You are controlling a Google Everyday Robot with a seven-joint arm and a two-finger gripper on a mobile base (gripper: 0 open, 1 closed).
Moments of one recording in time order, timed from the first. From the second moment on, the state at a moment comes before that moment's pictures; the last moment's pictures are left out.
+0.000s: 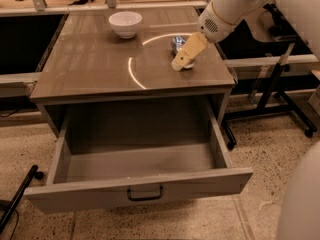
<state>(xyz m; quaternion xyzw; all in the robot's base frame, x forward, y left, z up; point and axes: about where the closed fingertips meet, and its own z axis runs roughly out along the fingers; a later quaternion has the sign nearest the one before) 0.673 -0.105 0.904 -0.43 0.86 0.11 0.24</state>
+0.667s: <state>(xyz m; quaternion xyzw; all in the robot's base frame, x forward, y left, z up) 0.715 -0.089 0.872 -0.39 0.89 0.10 0.22</state>
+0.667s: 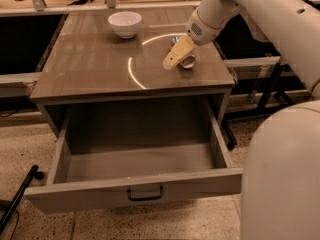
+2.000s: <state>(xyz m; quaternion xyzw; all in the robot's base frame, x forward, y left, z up) 0.762 -0.067 0.840 -0.39 0.89 0.11 0.22</state>
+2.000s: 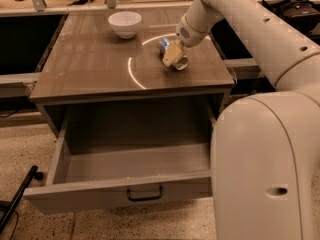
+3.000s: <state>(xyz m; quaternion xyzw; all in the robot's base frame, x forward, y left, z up) 0.708 -0.018 0.898 -0.53 0.78 0.16 0.29</state>
